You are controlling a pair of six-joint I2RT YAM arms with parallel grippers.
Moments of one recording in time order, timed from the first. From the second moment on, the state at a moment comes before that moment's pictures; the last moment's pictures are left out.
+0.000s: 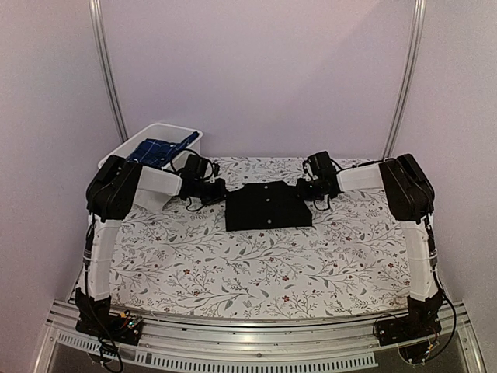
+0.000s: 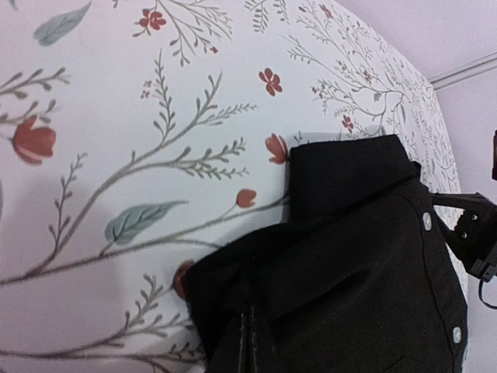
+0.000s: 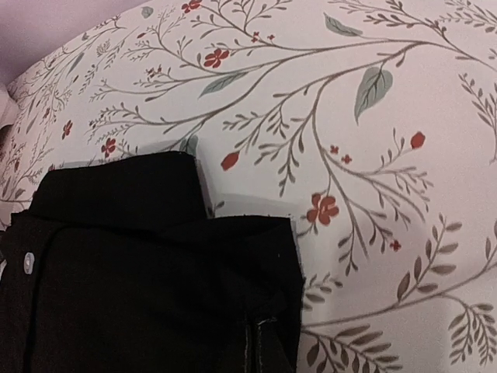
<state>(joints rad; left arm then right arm) -0.42 2.39 1.63 0.03 0.33 -0.56 0.44 2.35 1.68 -0.15 -0.06 0.42</state>
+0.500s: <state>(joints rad) -0.61 1.85 0.92 0.14 0.28 -0.66 0.59 1.75 0.86 -0.04 -0.08 0.61</state>
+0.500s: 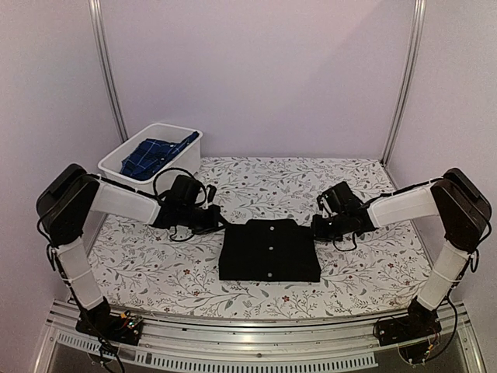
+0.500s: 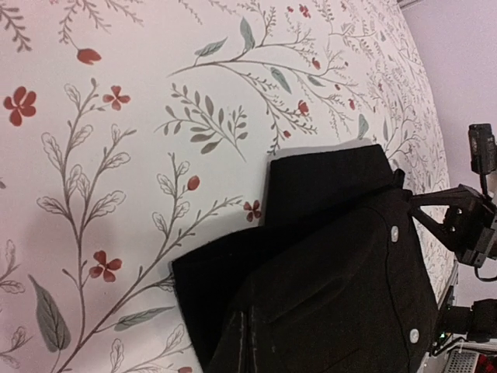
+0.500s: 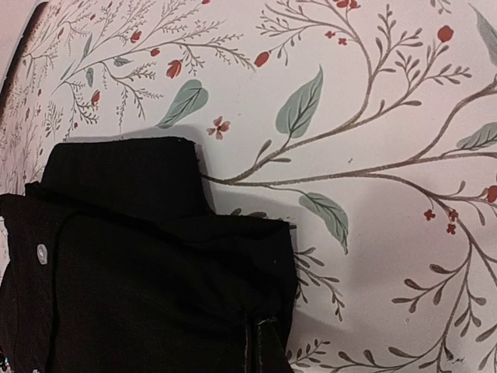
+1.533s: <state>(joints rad) -0.52 2.02 1.23 0.00 0.25 -0.54 0.53 1.92 1.14 -0.14 0.02 0.55</state>
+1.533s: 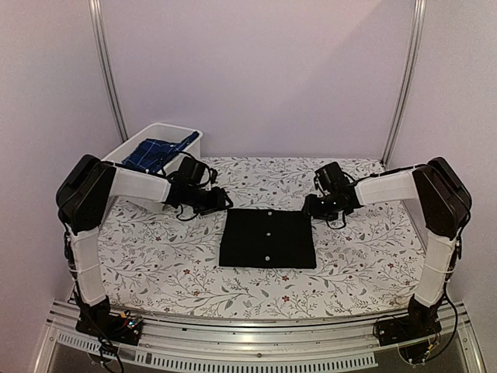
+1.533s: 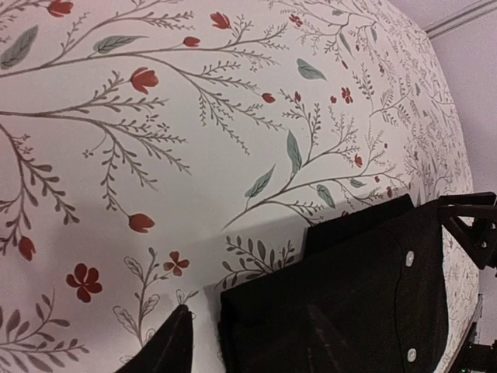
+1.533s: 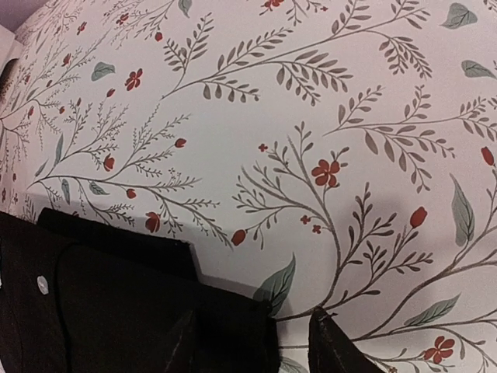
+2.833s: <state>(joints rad) -0.82 1.89 0.97 0.05 0.34 -0.71 0.82 1.74 0.99 -0.24 -0.02 0.67</state>
